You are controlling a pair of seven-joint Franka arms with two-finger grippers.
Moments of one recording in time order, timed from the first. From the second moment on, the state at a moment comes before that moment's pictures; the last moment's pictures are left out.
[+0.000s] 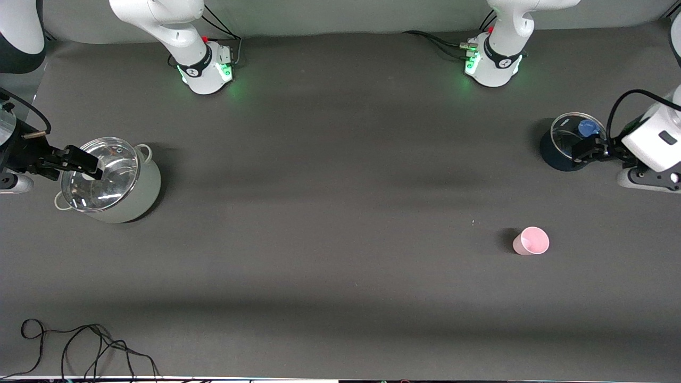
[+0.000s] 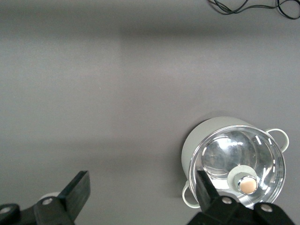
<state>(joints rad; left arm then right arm) -0.04 0.11 -0.02 -1.51 0.03 1.58 0.17 -0.01 0.02 -0.02 -1.65 0.00 1.69 0.00</state>
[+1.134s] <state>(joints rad) 0.36 0.45 0.00 -1.43 -0.51 1.71 1.32 -0.01 0.02 -0.03 -1.65 0.00 1.69 0.00</state>
